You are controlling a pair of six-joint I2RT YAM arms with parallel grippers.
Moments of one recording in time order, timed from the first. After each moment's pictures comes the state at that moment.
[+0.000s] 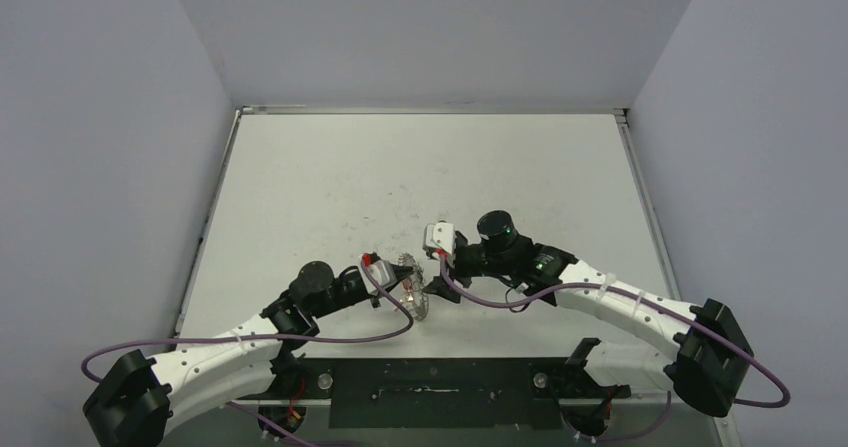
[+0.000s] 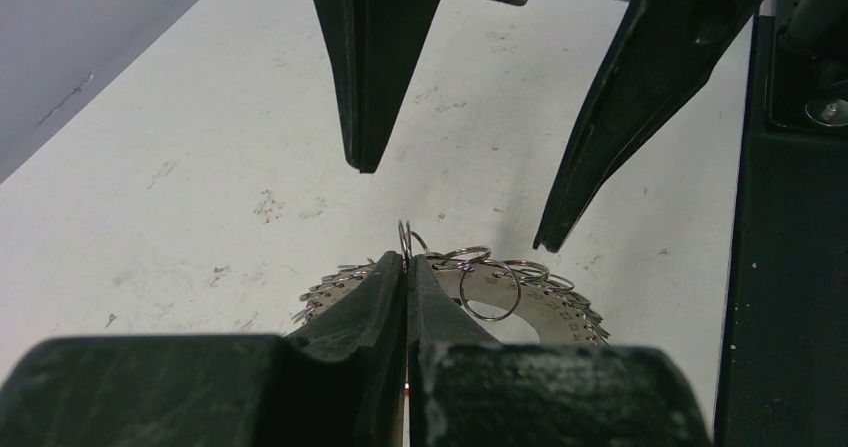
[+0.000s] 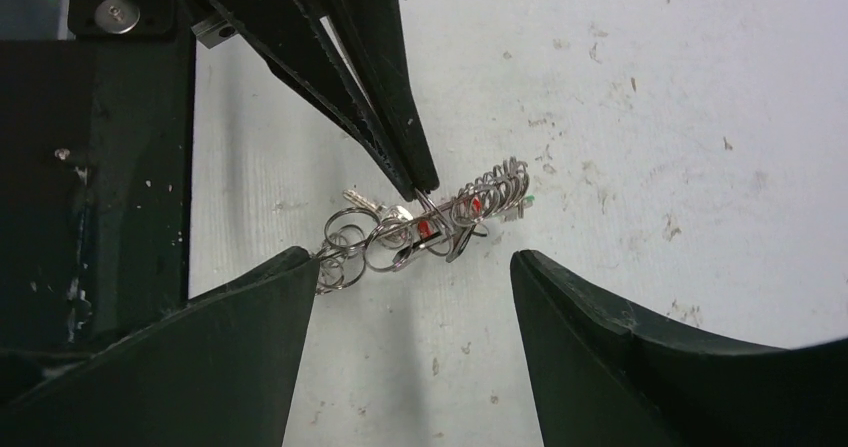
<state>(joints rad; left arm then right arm) -0.85 0.83 0.23 0.52 0.28 0.19 0.86 1.15 0.75 -0.10 -0.48 -0.37</state>
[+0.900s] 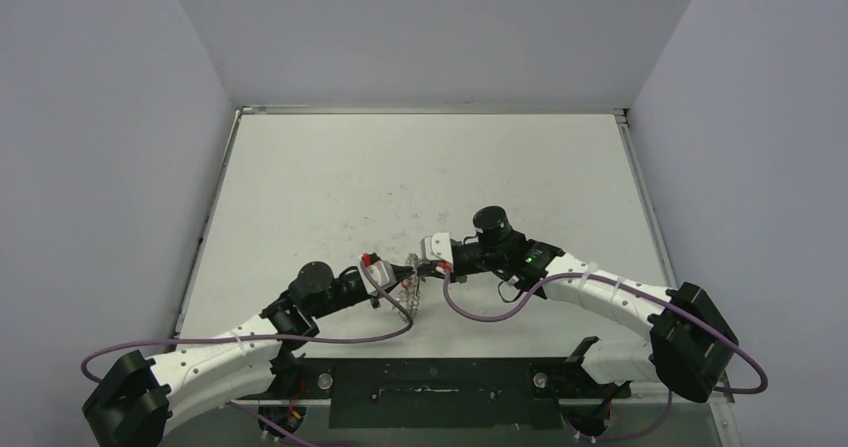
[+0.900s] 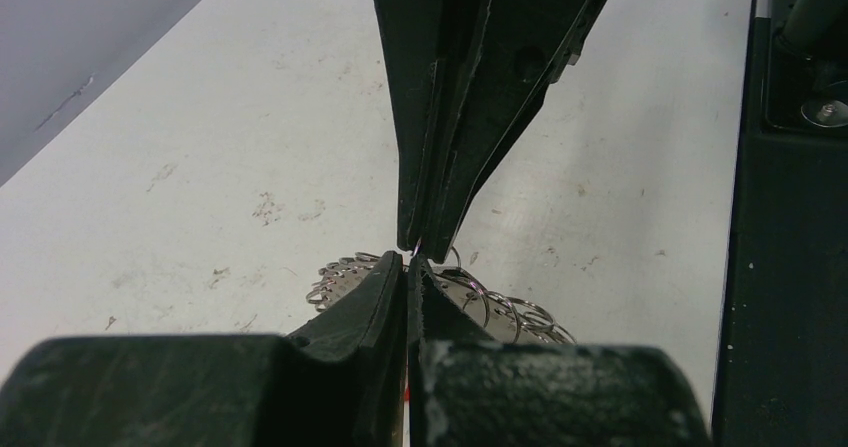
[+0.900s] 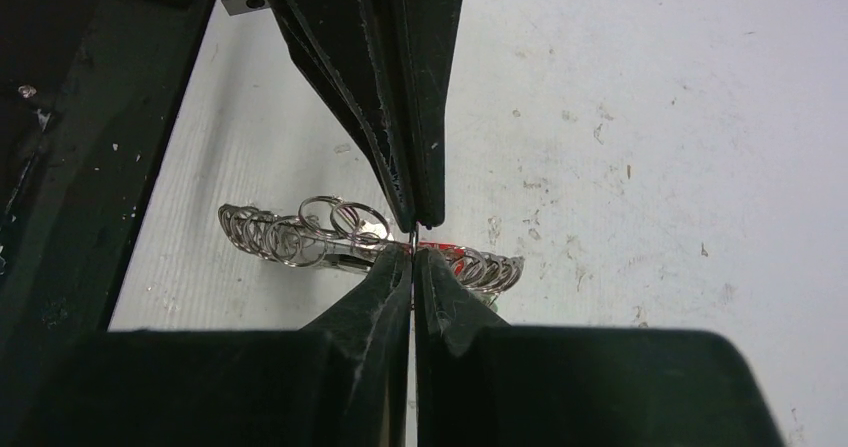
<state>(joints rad) -0.85 0.82 0.23 0.52 0.28 0.20 0.80 1.28 0.72 0.05 -0.71 -0.63</state>
